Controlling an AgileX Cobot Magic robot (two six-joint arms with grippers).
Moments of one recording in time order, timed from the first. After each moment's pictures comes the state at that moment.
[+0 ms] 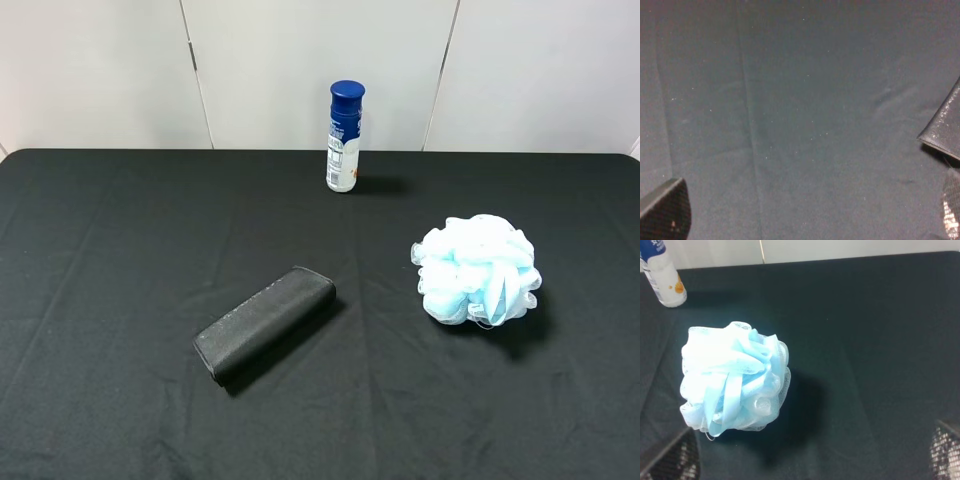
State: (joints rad) left arm -0.02 -0.01 -0.50 -0.08 1.05 0.14; right arm 0.06 -0.01 -0.49 0.01 1.02 0.03
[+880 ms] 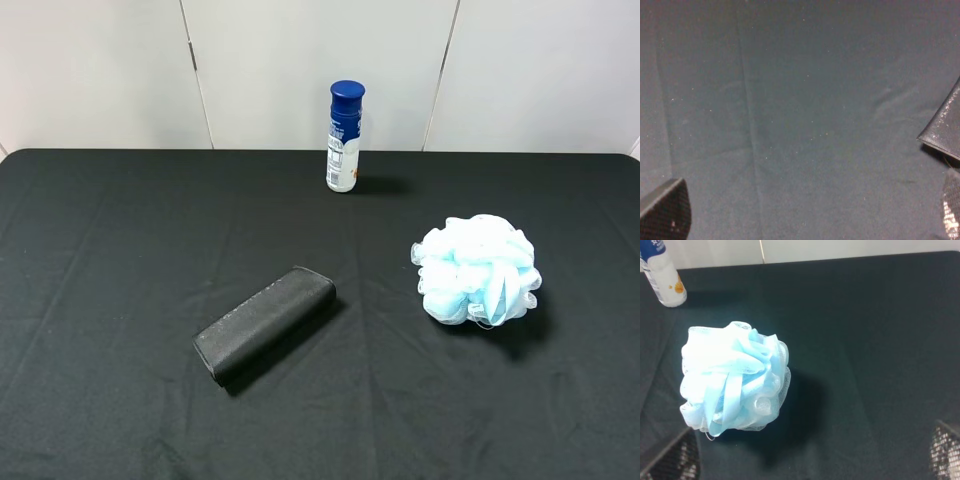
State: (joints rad) left arm -0.02 -0.01 -0.50 -0.08 1.05 0.14; right arm 0.06 -0.01 -0.49 0.01 1.02 0.03
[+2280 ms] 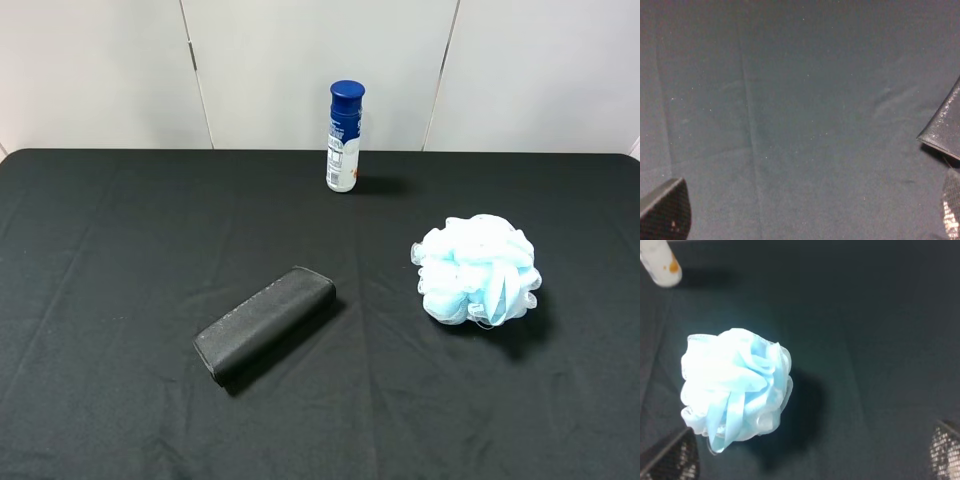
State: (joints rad) left arm -0.02 -0.01 -0.50 -0.08 1.05 0.14; right arm 0.06 0.51 -0.74 0.02 0.98 -0.02
